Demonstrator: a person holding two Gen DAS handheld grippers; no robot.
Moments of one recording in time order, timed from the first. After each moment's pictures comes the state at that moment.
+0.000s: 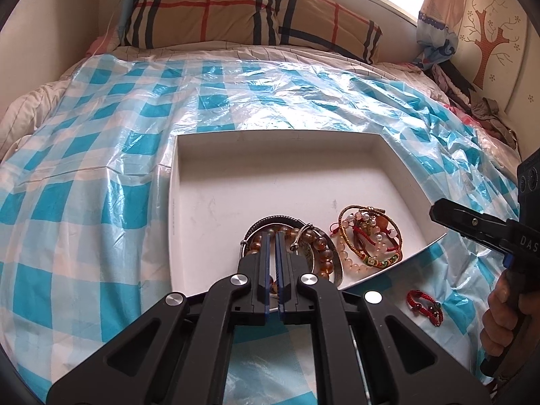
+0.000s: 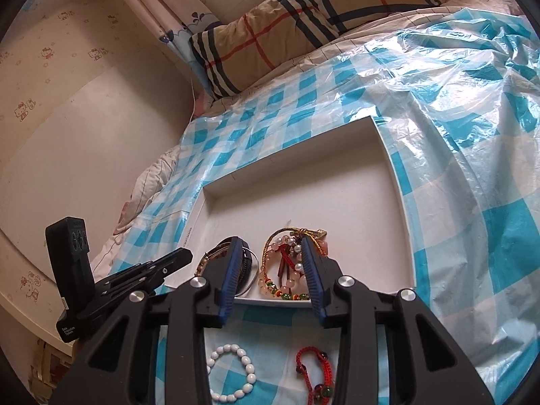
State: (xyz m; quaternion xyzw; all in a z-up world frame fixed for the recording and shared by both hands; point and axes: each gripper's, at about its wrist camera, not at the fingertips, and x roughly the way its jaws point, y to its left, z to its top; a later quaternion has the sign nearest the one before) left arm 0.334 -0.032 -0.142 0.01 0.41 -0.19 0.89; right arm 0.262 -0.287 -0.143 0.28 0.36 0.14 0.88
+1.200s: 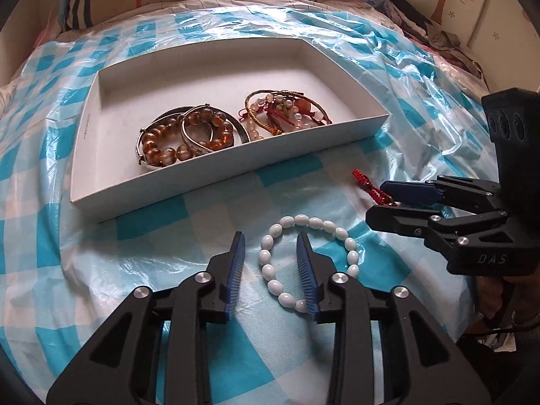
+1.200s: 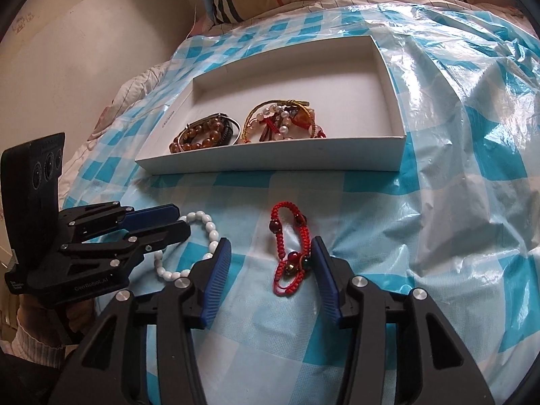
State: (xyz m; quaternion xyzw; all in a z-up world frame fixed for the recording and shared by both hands) left arm 0.261 -0.076 -0.188 0.08 0.48 -0.29 0.83; right arm 0.213 -0.246 -0.190 0.13 0.48 0.14 0.86
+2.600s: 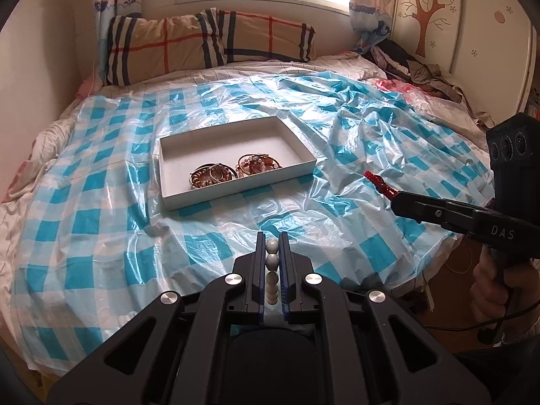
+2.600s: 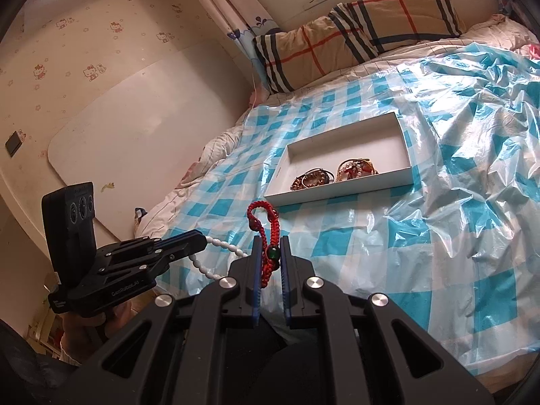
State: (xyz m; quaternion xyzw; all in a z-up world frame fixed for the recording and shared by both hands) left arm 0.091 -0.030 -0.036 0.08 0.37 -0.25 0.89; right arm 0.048 -0.249 -0.056 0.24 0.33 0.21 0.89
